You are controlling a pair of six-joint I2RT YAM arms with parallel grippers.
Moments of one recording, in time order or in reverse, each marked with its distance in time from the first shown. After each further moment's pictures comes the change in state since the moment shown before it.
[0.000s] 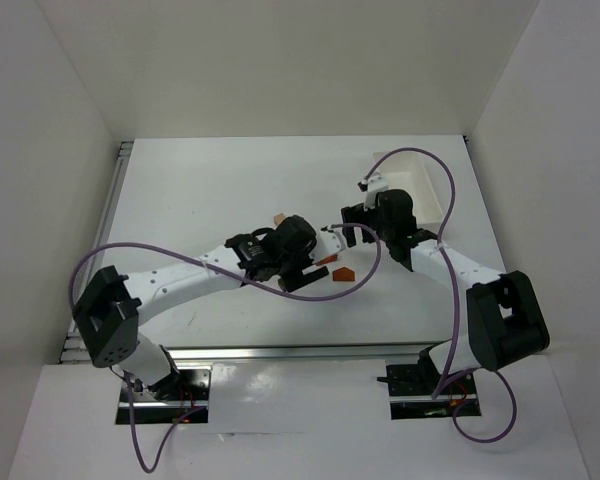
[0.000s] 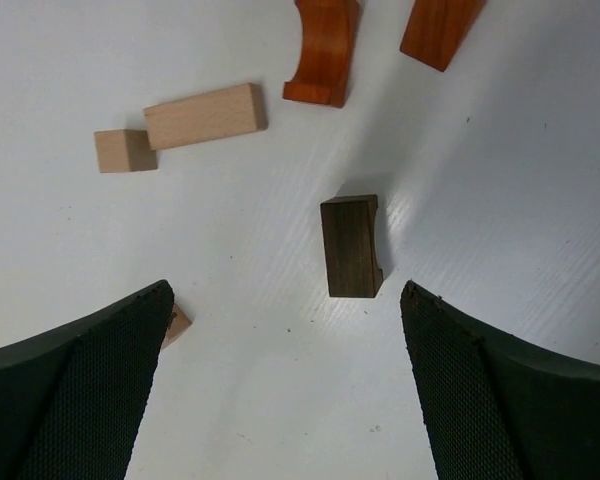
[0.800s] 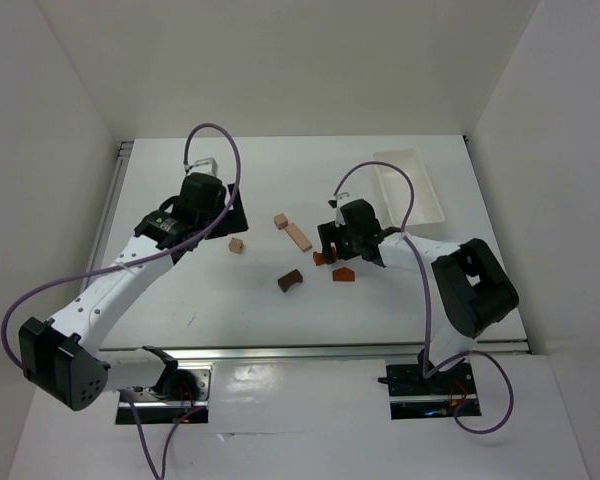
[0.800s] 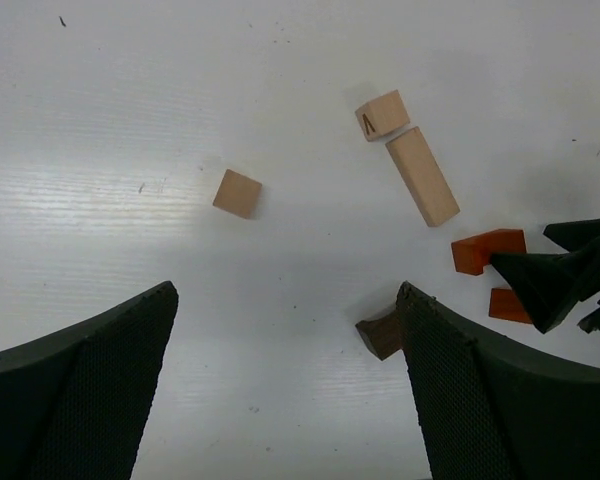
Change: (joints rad) left arm 0.453 -0.323 -0.033 -0.134 -0.076 -0.896; right arm 0.176 0.232 0.091 -0.115 0.051 0.169
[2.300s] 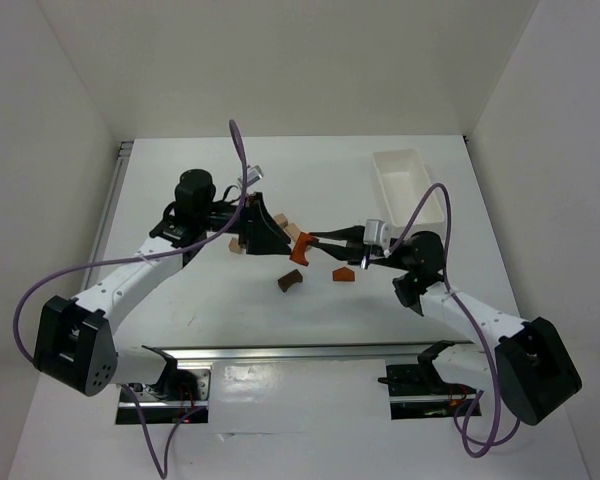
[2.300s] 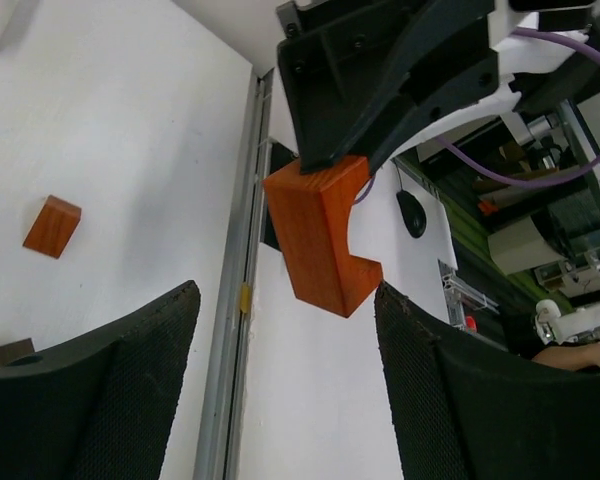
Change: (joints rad) left arm 0.097 0.082 -0.198 0.771 1.456 0.025; right arm -0.001 -0.533 -0.380 1.122 -0.870 -0.233
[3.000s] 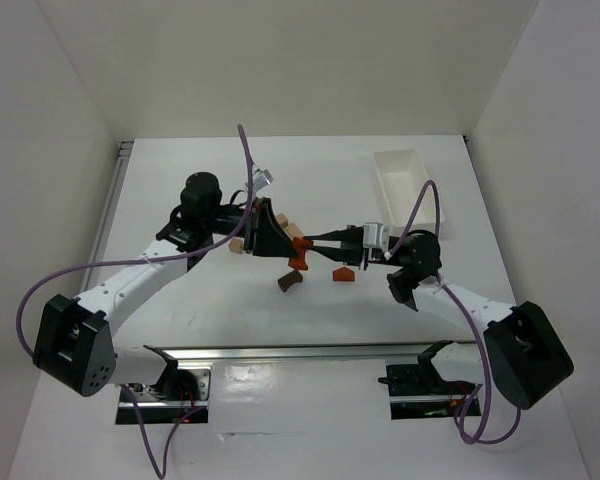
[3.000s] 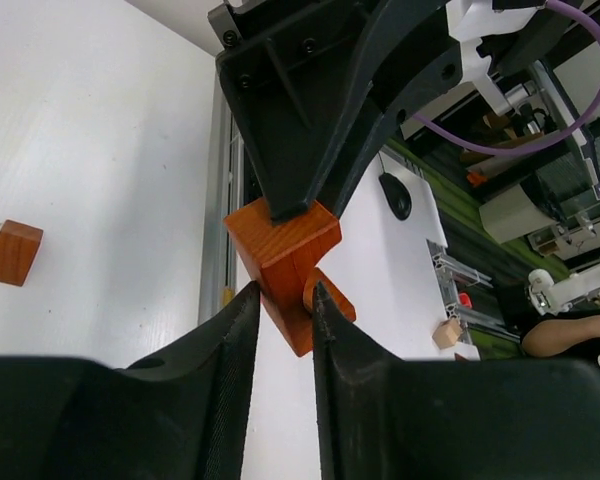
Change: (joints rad) left arm -0.068 -0.006 -0.008 0.105 0.041 -0.038; right arm 0.016 0.097 0.020 0.198 -0.084 0.065
